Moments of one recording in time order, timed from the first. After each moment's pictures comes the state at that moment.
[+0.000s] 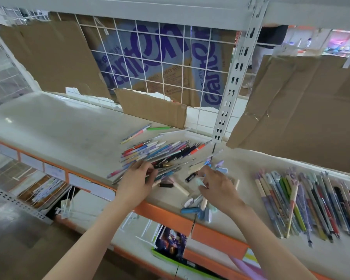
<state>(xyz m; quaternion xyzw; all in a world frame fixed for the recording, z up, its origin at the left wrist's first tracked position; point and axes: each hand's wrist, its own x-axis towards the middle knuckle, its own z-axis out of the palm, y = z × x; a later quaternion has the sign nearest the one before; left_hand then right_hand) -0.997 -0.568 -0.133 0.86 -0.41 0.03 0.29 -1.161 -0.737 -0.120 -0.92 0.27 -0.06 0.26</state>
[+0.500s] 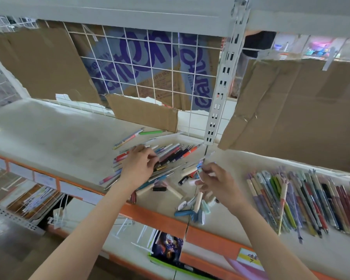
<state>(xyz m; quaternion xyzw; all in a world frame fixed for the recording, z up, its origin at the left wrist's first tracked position) -0.975 -0.612 -0.108 0.86 -0.42 0.03 0.28 -1.172 -0.744 -0.103 -0.75 0.31 -0.17 0.56</state>
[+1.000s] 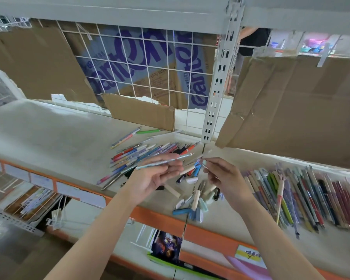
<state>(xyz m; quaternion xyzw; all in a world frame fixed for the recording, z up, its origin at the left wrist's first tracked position) -1.022 -0.607 -0.095 0.40 -0.28 -0.49 0.72 -1.181 -0.756 -0.100 -0.59 0.27 -0.25 0.71</state>
